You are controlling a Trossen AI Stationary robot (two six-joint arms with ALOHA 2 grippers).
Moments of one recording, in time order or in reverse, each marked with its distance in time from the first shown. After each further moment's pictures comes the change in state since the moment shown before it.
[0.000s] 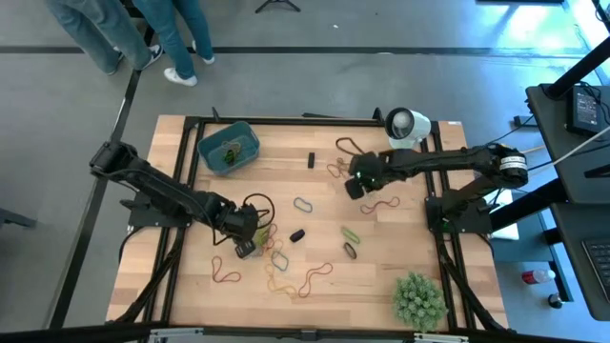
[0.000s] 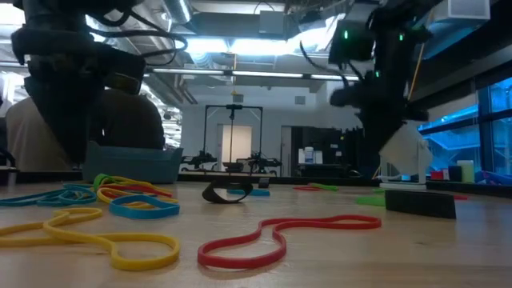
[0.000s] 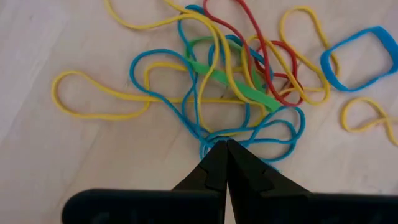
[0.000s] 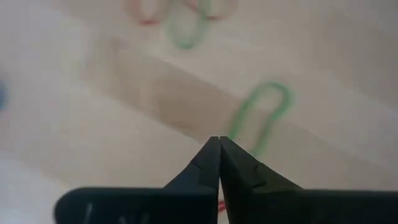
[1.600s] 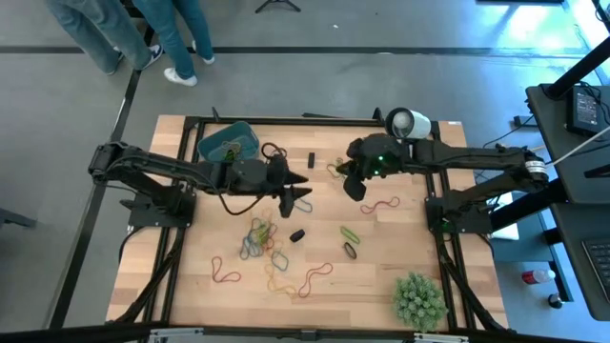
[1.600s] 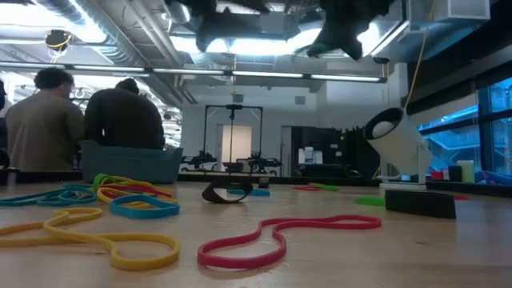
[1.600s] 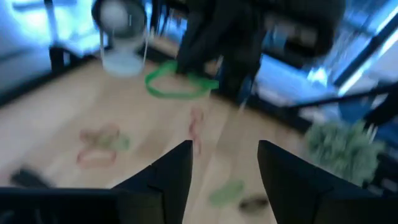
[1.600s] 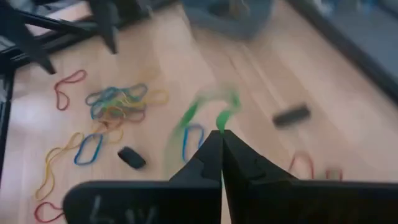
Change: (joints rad) left arm 0.287 -0.007 0.273 0.660 -0.182 0.450; right arm 0.109 -0.184 0.233 0.281 -0.072 -0.636
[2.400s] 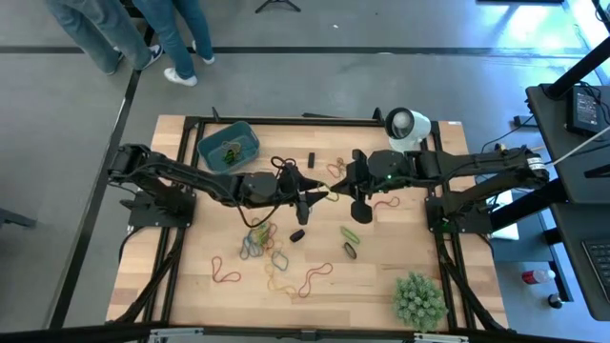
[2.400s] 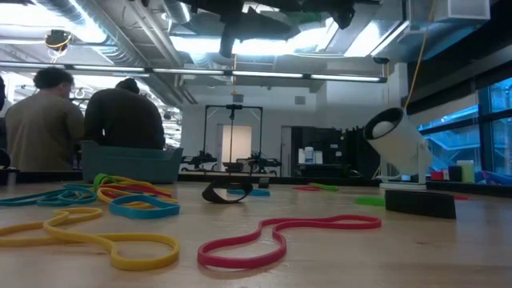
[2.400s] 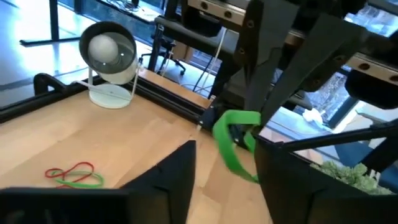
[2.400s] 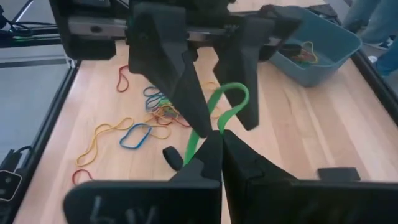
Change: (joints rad) left arm -0.056 0.181 -0.001 0.320 -0.110 0.002; right arm 0.171 -0.002 0.030 0.063 -0.024 -0.177
